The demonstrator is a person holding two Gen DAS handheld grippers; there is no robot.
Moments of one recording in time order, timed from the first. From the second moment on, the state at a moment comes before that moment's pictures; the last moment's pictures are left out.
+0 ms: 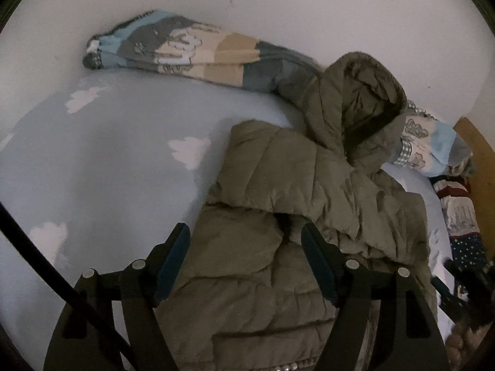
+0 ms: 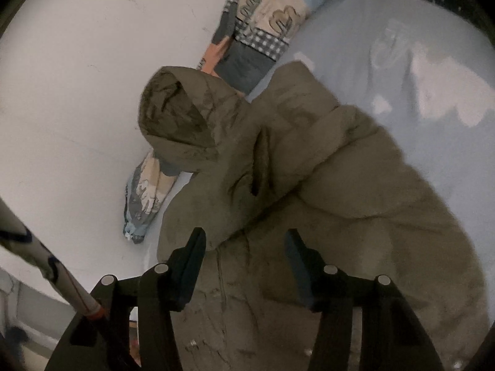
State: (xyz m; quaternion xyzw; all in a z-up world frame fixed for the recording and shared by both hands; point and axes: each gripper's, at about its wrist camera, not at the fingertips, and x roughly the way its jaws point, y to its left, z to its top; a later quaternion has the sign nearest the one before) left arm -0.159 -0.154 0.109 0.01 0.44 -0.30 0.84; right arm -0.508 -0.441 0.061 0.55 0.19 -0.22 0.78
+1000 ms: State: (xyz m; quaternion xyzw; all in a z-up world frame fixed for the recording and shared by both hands) left arm -0.171 -0.203 0.086 0.12 0.42 -0.29 0.85; right arm -0.438 -0.462 0.080 0.35 0.32 -0.40 0.78
